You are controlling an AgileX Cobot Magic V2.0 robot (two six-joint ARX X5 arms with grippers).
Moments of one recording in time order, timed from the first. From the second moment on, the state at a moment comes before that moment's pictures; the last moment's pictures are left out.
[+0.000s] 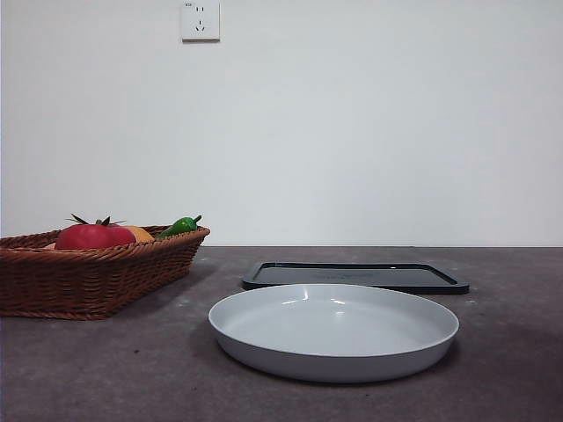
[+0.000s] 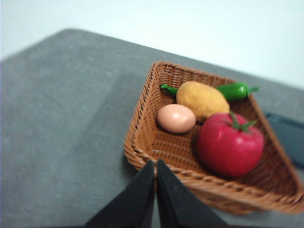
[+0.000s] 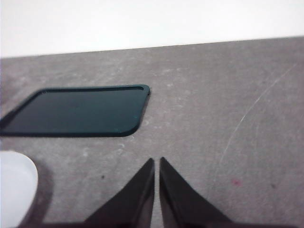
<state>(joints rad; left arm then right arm) 0.06 0.00 0.03 -0.18 0.08 -0.28 0.00 0.01 0.02 -0.16 -0.14 0.16</state>
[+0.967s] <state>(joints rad) 0.06 0.15 0.31 -0.46 0.35 -0.45 0.00 0.19 0.40 -0.40 -0.30 0.33</state>
